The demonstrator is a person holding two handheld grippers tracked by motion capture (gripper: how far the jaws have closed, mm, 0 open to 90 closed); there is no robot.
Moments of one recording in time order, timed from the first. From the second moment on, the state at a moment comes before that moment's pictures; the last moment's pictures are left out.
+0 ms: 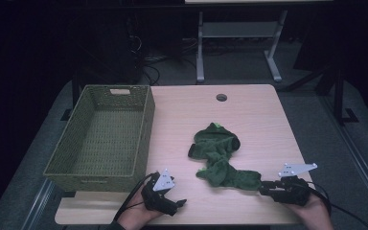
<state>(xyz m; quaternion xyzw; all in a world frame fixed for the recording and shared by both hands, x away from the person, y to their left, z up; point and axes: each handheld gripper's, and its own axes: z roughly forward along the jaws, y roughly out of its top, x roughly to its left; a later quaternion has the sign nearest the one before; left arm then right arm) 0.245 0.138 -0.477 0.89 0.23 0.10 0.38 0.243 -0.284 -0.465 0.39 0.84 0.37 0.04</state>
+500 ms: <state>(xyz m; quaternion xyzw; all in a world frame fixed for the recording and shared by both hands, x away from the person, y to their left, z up) 0.245 0.138 -0.477 0.89 0.23 0.10 0.38 0.244 -0.286 -0.462 0.38 0.84 0.38 0.04</state>
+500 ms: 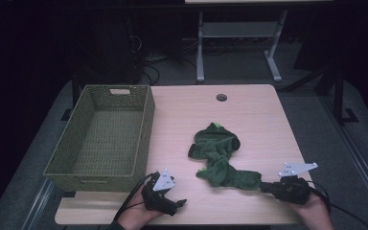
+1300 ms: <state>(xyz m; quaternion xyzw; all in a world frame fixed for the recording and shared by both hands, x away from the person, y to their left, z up) 0.245 0.138 -0.477 0.89 0.23 0.10 0.38 0.245 -0.273 -0.431 0.32 0.85 0.42 0.07</state>
